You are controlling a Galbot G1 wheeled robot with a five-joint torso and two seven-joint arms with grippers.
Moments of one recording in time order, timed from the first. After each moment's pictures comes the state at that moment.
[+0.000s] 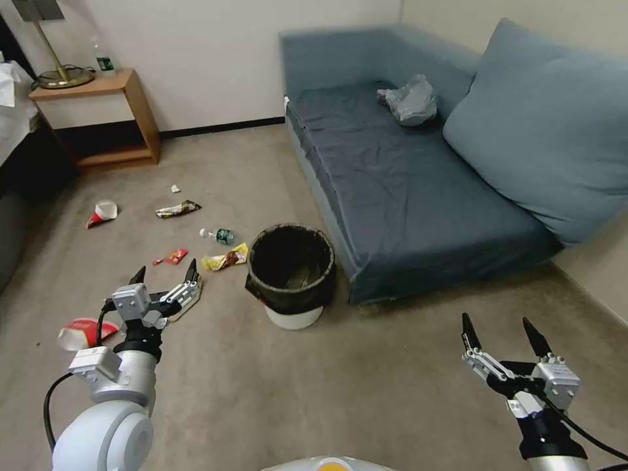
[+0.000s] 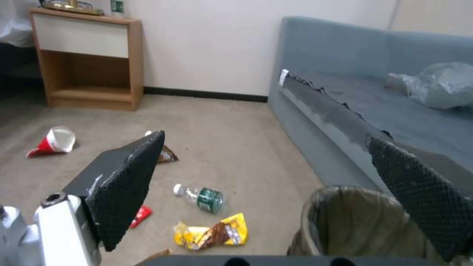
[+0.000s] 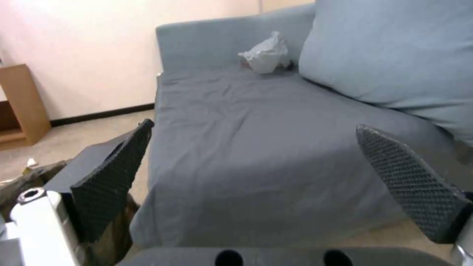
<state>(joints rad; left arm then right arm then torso) 1.67 -1.32 -0.73 -2.24 -0.46 0.07 -0.10 -2.05 1.61 0.76 2.34 0.28 0.24 -0.20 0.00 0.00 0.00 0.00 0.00</state>
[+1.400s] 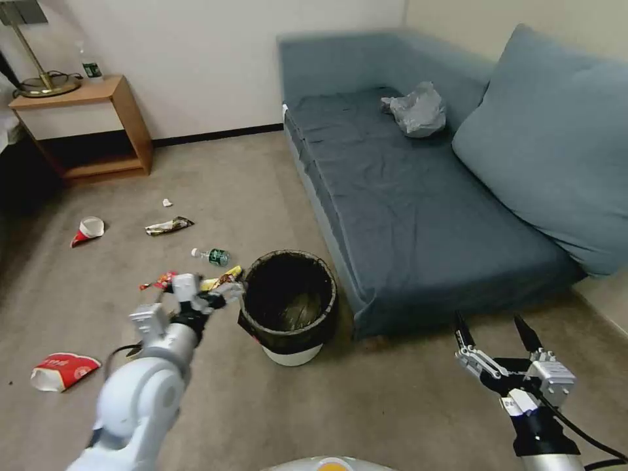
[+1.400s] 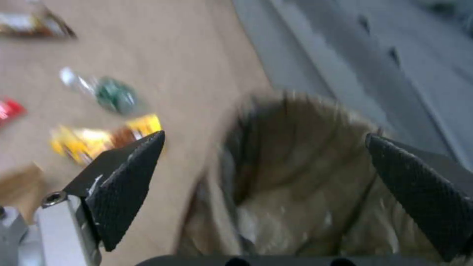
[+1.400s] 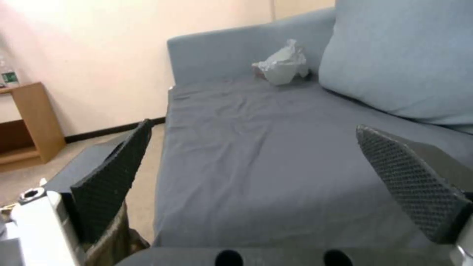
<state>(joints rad) 1.42 -1.34 -0.51 -2.07 -0.60 0.51 -0.17 -2.04 1.61 0.76 2.34 0.33 0.26 -0.25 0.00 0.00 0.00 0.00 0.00</state>
